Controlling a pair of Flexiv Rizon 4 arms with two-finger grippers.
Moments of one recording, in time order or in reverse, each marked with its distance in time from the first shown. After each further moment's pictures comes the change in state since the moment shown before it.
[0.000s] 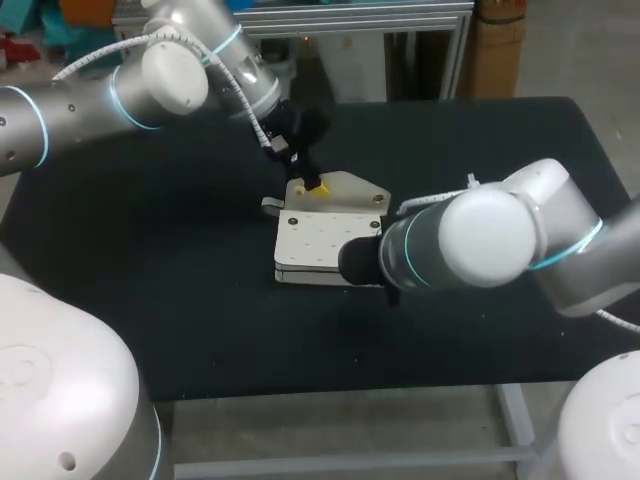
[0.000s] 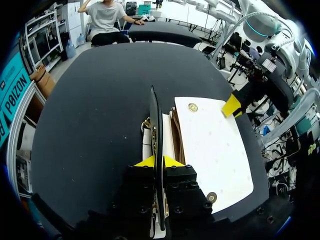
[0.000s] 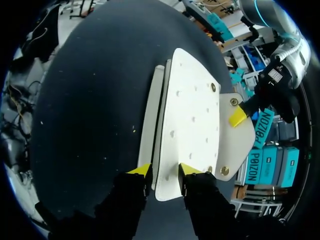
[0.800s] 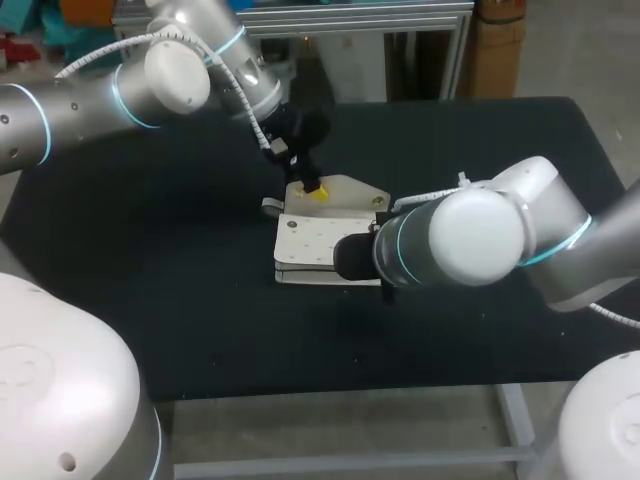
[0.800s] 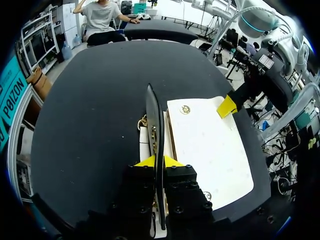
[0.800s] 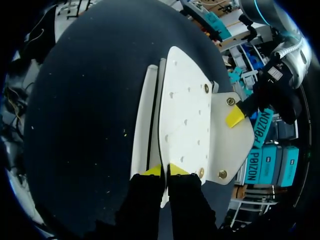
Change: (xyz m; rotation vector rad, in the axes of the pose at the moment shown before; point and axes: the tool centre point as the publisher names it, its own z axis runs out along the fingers) left arm 0.002 0.003 0.003 -0.016 0.010 0.042; right arm -0.007 0.004 0.011 0.002 -0.013 0.012
